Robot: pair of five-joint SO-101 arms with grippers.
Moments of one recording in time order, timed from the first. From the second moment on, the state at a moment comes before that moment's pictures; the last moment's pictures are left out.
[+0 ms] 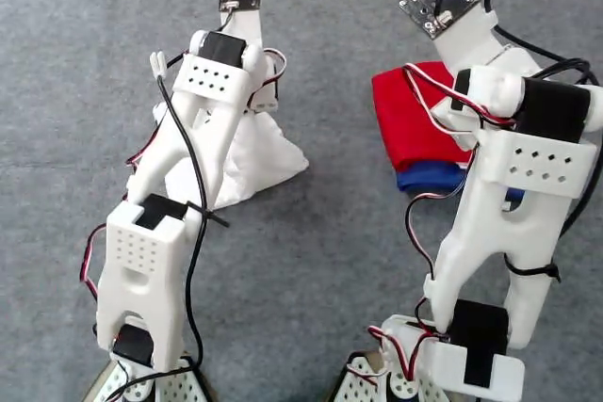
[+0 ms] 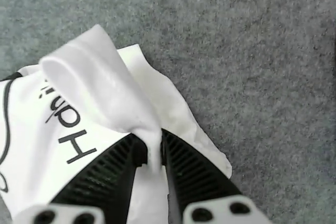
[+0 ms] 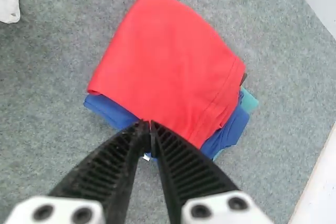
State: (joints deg) left arm 13.7 33.3 -40.3 83.6 19.4; right arm 11.1 -11.5 -22.6 98.9 48.2
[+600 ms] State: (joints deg) left arm 13.7 39.3 -40.7 80.0 29.2; right arm 8.4 -11.5 -22.2 98.9 48.2
